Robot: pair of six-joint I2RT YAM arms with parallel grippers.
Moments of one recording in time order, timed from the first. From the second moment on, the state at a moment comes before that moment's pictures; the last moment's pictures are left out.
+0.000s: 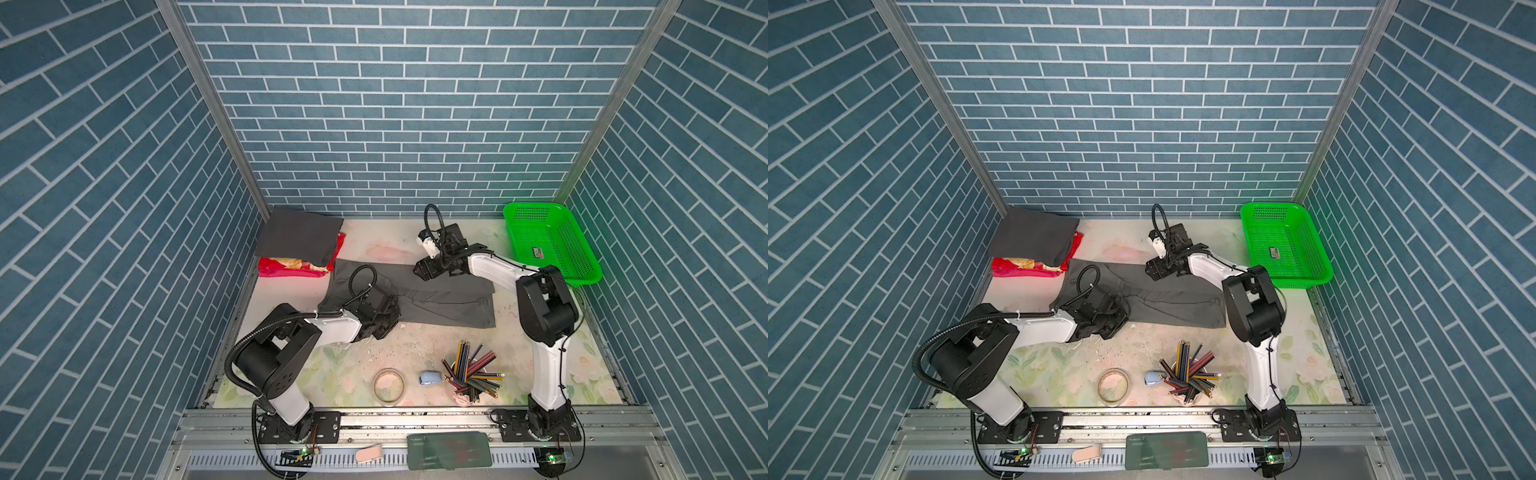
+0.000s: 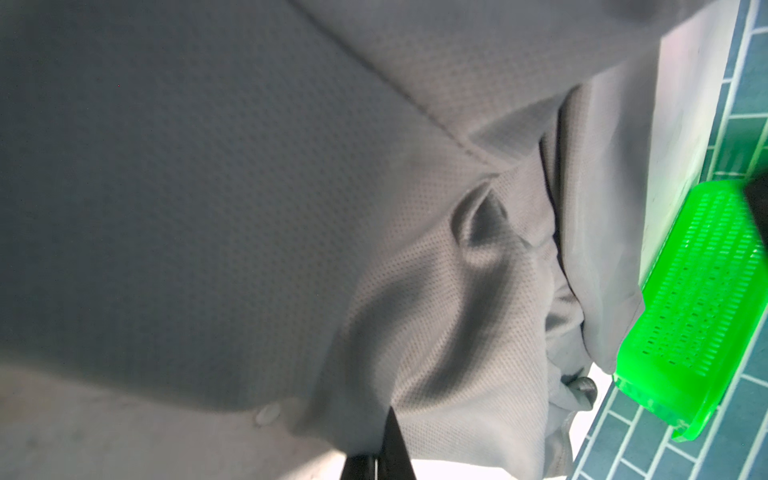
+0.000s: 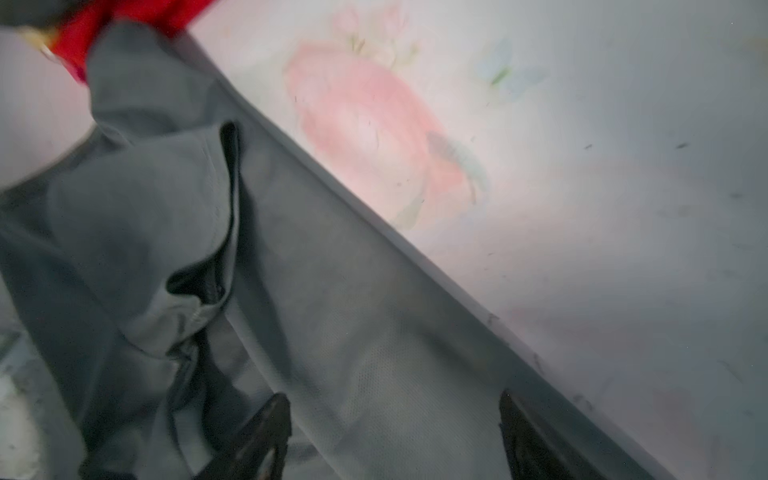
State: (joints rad) left arm -0.67 1.66 0.71 0.04 0.08 -1.38; right arm 0.54 2.10 1.55 -0.38 -0.28 -0.09
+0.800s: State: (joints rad) left arm -0.66 1.66 0.71 0.03 0.09 -1.29; right arm 0.57 2.39 1.92 -0.53 -0.20 -0.27
